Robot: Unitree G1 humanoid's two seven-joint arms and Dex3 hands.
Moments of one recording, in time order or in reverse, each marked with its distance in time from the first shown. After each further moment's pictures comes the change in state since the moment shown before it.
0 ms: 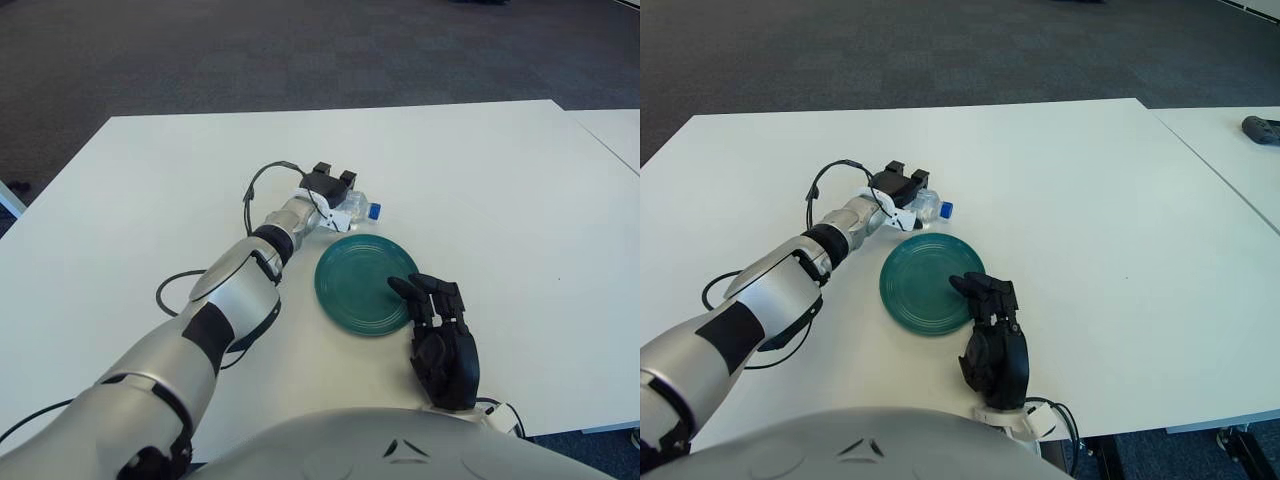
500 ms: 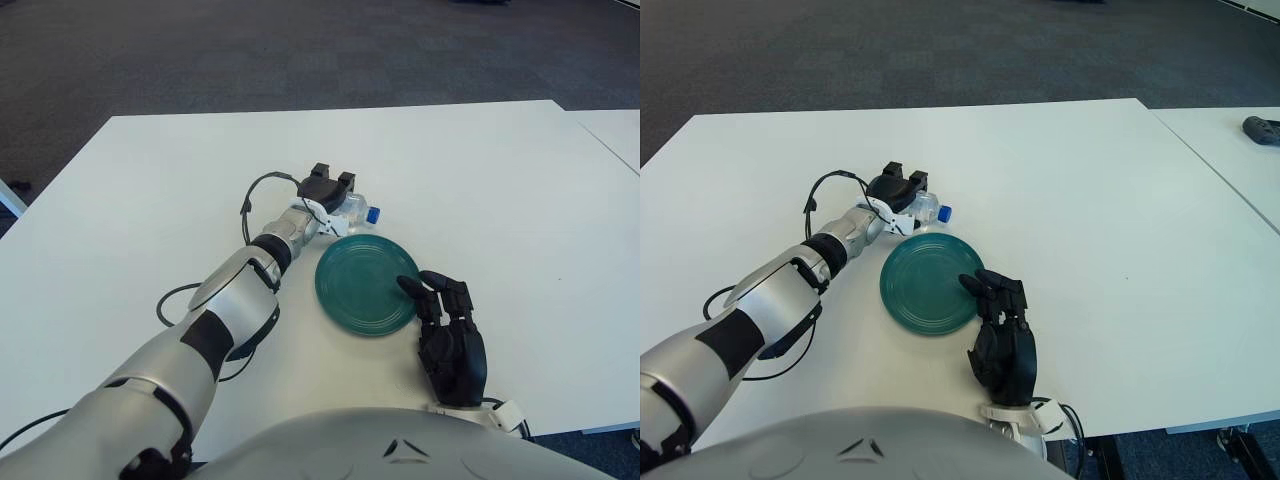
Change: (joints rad) left arm 0.040 -0.006 0.079 -0.003 -0.057 -0.050 0.096; right arm 0.001 -0.001 -0.044 -0.027 0.017 0.046 -0.027
